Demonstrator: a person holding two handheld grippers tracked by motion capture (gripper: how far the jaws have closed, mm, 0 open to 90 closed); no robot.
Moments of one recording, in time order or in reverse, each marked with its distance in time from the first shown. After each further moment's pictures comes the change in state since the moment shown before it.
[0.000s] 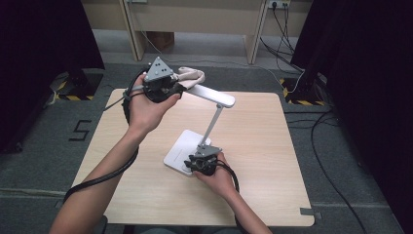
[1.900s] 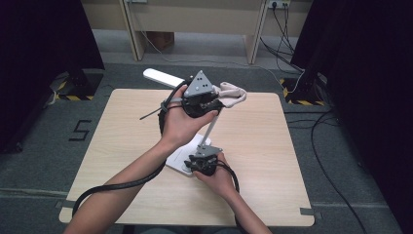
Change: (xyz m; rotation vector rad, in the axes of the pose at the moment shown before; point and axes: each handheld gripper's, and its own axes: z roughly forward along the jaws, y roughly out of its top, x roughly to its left) left arm -0.080 0.012 0.037 -0.033 -0.205 0.023; right arm 0.000 -0.001 0.000 -0.007 -0.001 0.002
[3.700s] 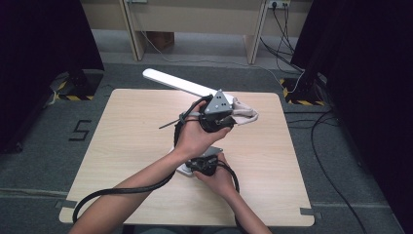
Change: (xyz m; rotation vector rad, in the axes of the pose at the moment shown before) left arm -0.025 -0.029 0.031 0.096 -0.082 0.064; right arm 0.000 -0.001 0.000 -0.006 0.001 0.001
